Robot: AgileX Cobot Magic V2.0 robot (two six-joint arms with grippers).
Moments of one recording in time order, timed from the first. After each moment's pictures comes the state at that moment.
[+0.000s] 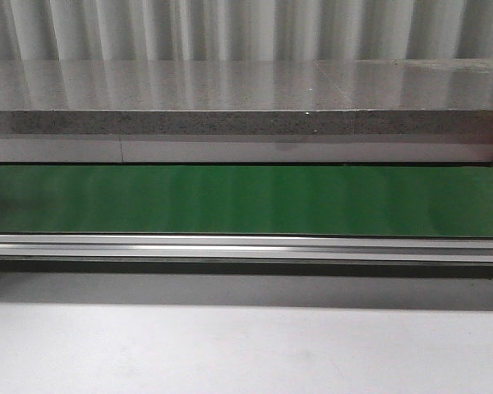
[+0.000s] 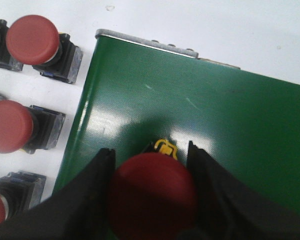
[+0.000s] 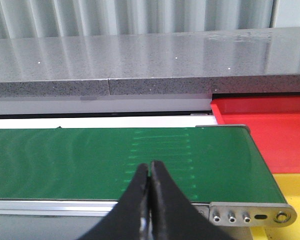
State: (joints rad) left arm -0.07 1.58 -1.15 0.18 0.74 -0.38; right arm -0.01 -0.01 0.03 0.07 0.08 0.00
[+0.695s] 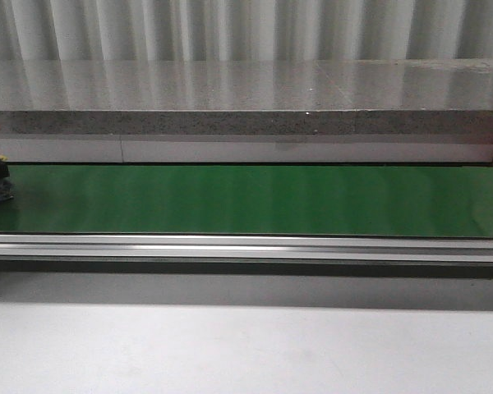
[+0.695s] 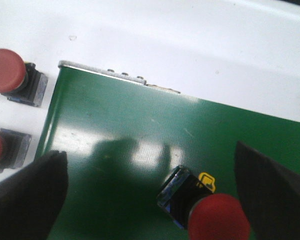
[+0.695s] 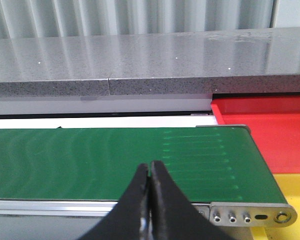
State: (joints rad) left arm -0.07 1.53 -1.24 0.03 0.77 -0.27; right arm -0.01 -0.01 0.03 0.07 0.08 0.00
